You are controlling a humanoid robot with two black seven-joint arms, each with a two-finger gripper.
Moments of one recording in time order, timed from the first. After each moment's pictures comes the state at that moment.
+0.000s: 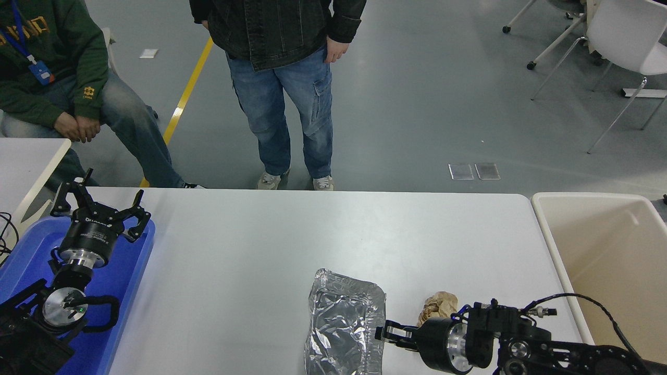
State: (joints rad) left arm -0.46 0.46 -0.84 -0.53 -0.19 -0.62 -0.49; right arm 0.57 -0.58 0.23 1.66 -1.06 -0.02 -0.31
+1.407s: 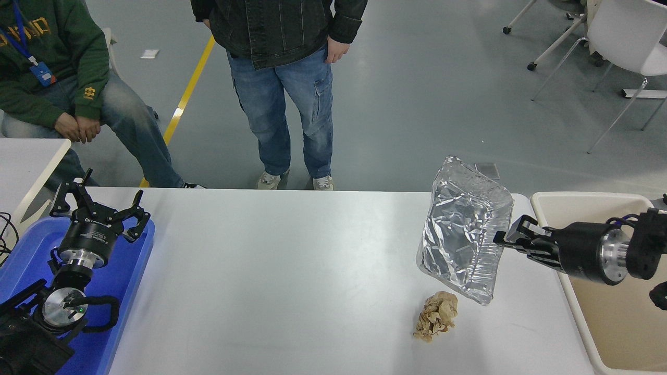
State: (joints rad) left arm -0.46 0.46 -0.84 -0.53 -0.19 -0.62 -0.49; right arm 0.56 -1.10 0.66 1.73 -0.78 0.21 -0.28
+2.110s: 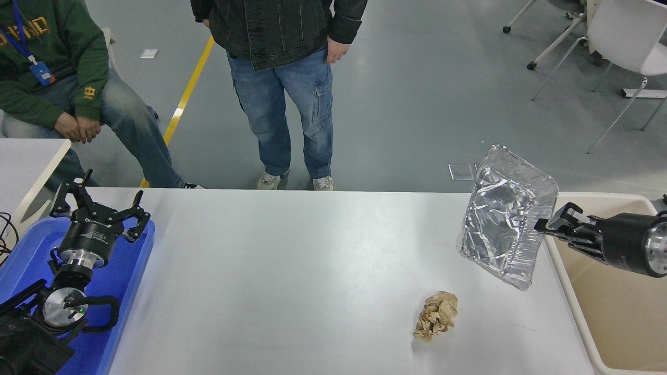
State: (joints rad) left arm -0.46 0.46 -0.84 -0.53 -0.19 -0.62 -0.49; right arm 0.53 -1.18 0.66 1.60 -0.77 0.21 -0.16
